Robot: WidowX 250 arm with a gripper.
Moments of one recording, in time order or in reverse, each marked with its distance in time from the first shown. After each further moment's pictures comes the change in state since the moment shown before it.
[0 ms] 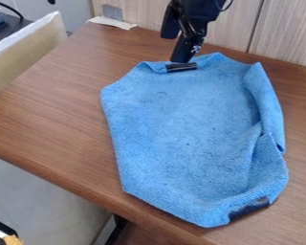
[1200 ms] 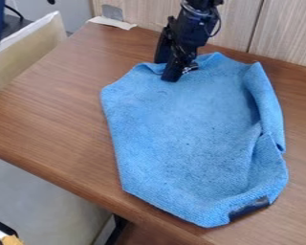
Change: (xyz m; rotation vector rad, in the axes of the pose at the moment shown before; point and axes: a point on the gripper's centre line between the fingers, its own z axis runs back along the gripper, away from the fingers) arm 0.000 -0.003 -0.045 -0.073 0.067 -0.012
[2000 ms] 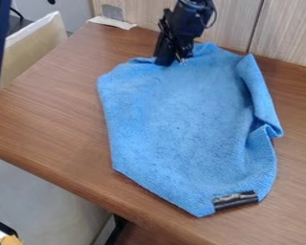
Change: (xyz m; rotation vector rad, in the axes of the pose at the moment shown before) arm -0.004 0.021 0.005 0.018 -0.002 0.058
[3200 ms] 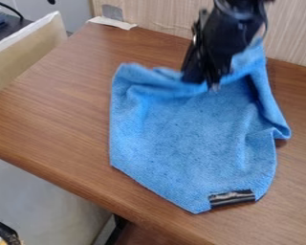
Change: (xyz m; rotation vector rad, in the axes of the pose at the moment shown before) arm -0.014 -0.122 0.062 0.111 -0.115 -0.190
